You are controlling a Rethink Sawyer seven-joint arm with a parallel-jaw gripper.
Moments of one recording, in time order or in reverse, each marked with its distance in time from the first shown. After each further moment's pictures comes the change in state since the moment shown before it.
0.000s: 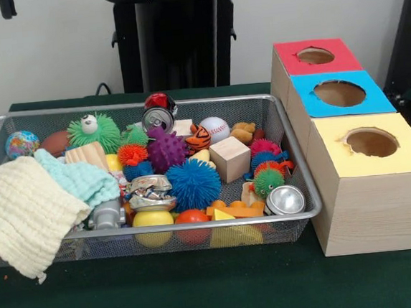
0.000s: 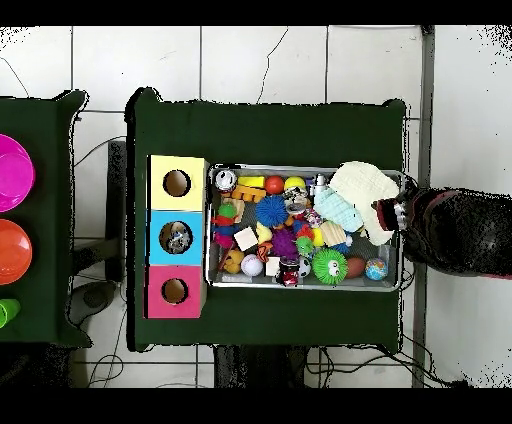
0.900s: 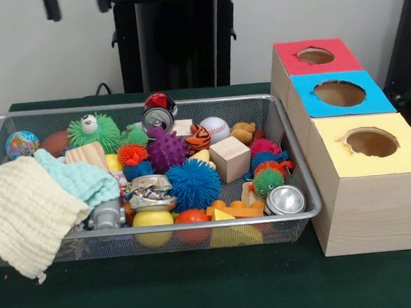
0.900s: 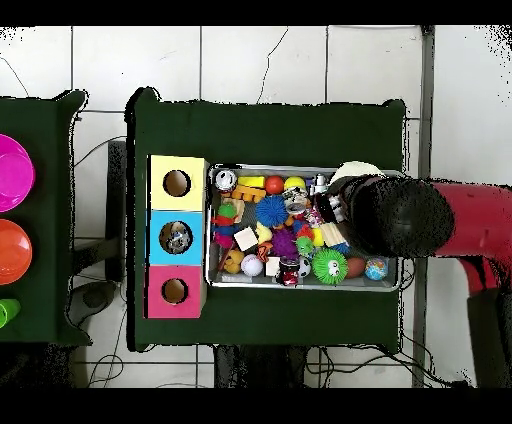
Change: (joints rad) arm 0.154 -0.015 0.002 0.044 0.049 0.000 0.000
